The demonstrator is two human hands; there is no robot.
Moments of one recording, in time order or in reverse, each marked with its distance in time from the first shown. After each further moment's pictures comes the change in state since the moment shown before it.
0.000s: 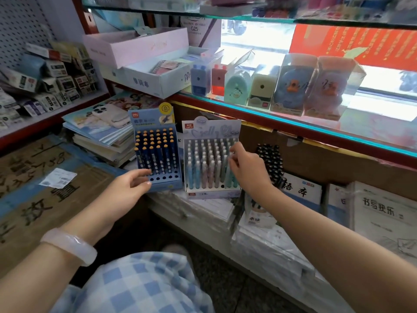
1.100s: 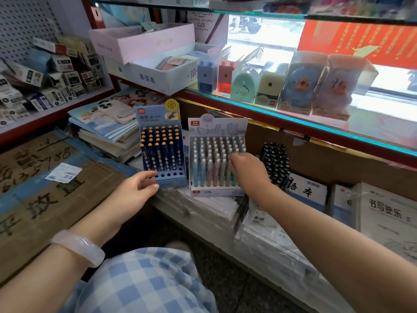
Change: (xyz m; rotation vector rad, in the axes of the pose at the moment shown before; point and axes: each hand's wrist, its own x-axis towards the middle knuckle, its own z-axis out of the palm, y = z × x) left_hand -0.006 -0.010 0.004 -0.030 -0.044 -0.003; right_hand 0.012 0.005 0.021 -0.412 -0.167 -0.064
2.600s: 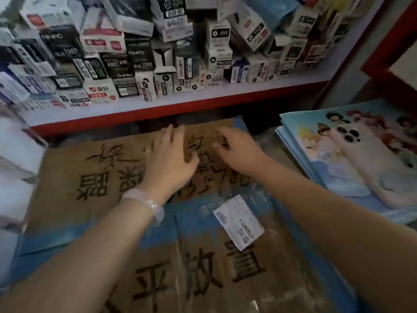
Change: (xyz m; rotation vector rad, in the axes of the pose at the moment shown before) left_hand 0.177 -0.225 -0.295 0.582 0.625 -0.369; right_hand 0.312 -0.451 0.152 0.443 -0.396 -0.706
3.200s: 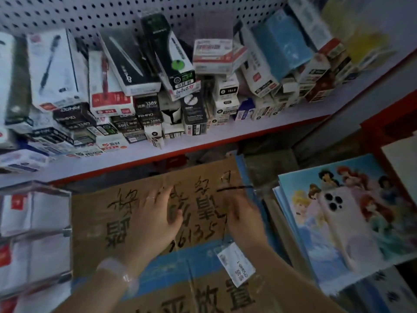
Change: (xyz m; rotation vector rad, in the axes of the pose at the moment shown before) left_hand 0.011 -0.010 -0.094 -0.060 -0.435 -0.171; right_hand -0.028 -0.042 -0.027 0.281 -0.092 0.531
